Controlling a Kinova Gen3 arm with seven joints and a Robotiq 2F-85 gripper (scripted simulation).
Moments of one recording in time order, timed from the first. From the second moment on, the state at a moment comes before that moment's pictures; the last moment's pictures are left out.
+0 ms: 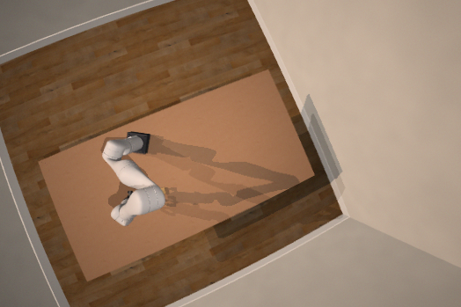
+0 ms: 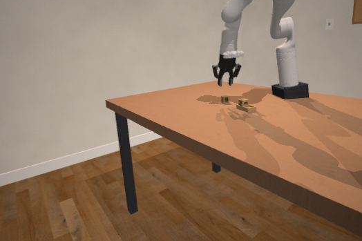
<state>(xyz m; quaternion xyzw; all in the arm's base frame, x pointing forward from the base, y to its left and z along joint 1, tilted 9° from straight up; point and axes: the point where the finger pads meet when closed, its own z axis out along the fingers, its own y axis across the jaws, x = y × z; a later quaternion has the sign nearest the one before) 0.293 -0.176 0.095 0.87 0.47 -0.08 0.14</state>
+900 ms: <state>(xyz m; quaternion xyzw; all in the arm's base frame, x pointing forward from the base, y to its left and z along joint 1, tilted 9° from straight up) 0.293 -0.174 0.095 0.86 0.44 -0.17 0.18</state>
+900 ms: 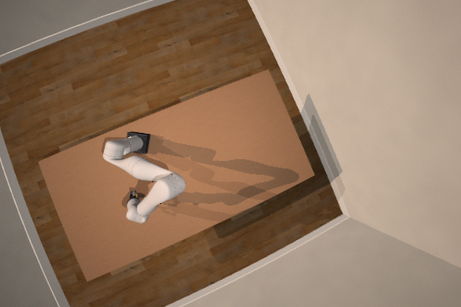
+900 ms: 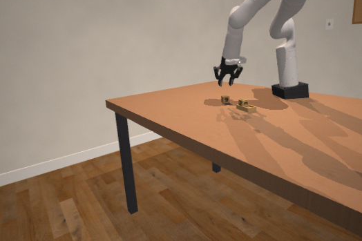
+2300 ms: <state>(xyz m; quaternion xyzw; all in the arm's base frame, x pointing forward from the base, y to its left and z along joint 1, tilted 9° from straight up) 0.297 -0.170 0.092 0.82 0.42 -0.30 0.26</state>
